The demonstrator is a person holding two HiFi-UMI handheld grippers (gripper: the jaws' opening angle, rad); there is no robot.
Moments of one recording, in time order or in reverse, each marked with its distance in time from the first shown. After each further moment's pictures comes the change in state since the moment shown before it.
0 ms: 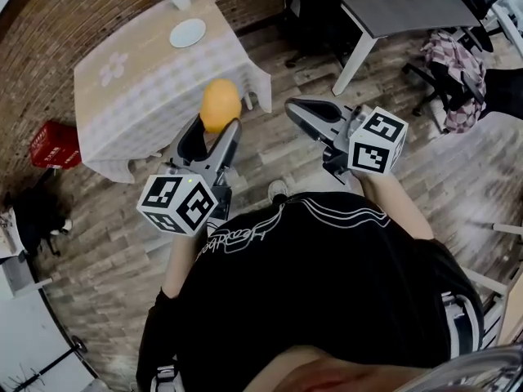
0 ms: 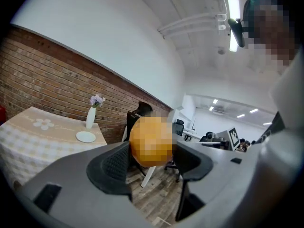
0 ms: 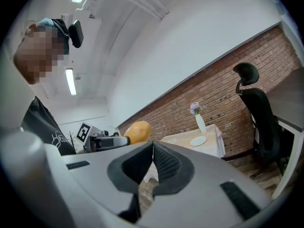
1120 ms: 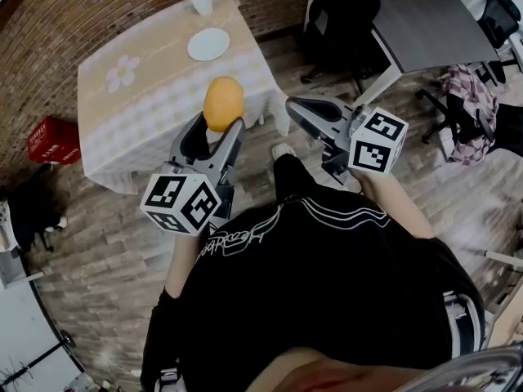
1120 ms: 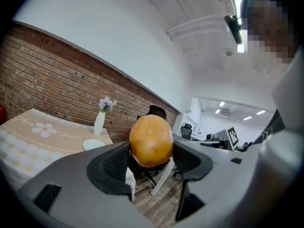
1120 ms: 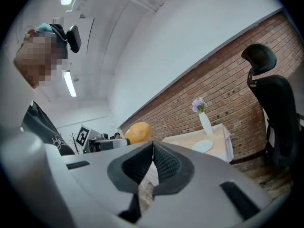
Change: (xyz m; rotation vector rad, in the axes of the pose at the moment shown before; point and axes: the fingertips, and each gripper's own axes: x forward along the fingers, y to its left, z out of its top) left arm 0.062 0.110 0.036 -0.014 -0.040 0.051; right arm 0.115 -0.080 0.026 0.025 0.024 0.059
